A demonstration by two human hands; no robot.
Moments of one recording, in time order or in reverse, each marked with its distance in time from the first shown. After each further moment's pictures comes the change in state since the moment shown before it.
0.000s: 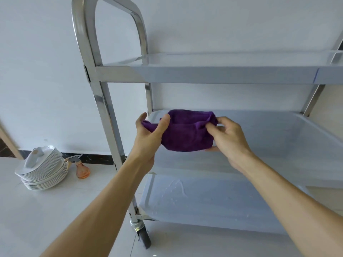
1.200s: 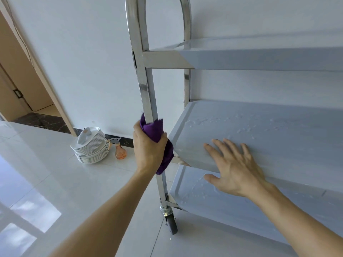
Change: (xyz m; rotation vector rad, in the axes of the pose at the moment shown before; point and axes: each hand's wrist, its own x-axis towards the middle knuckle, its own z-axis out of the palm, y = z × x) left_hand 0.006 -0.056 -0.087 0.546 0.612 0.239; right_hand -0.023 0.068 0.060 -1.325 -0.498 -0.485
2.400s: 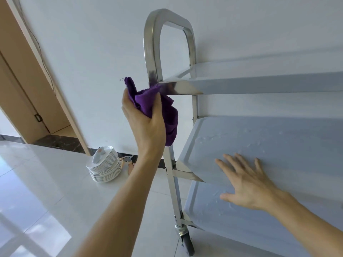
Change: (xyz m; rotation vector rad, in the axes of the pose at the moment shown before) left_hand 0.029 0.108 -0.049 -0.533 0.134 0.334; right_hand 0.001 0.000 -0.011 0.003 -0.124 0.002
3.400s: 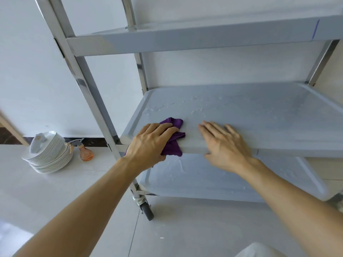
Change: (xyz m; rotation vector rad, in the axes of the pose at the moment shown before) left_hand -0.114 -0.096 0.030 0.976 -1.118 0.661; right_hand -0.050 0.061 0.013 -0.036 0.237 0.137
